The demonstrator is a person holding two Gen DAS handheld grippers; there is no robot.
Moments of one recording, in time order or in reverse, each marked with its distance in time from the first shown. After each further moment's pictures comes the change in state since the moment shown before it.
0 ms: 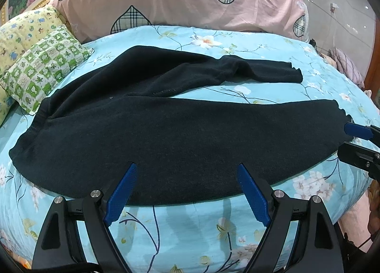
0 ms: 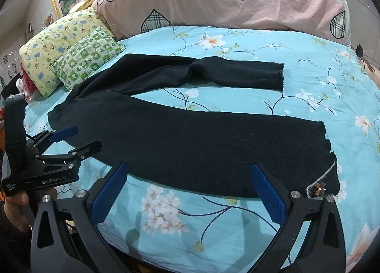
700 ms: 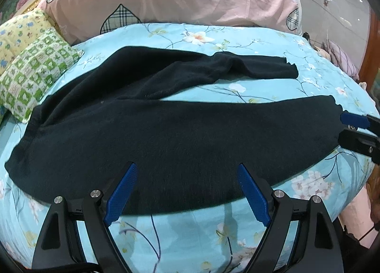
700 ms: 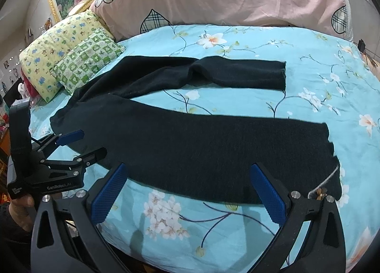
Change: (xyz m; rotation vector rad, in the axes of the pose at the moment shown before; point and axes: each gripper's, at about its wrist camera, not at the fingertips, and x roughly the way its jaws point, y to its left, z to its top) left arm 0.005 0.003 0.014 0.020 0.004 -0.066; right arm 0.004 -0.003 0.012 0.009 0.076 -0.009
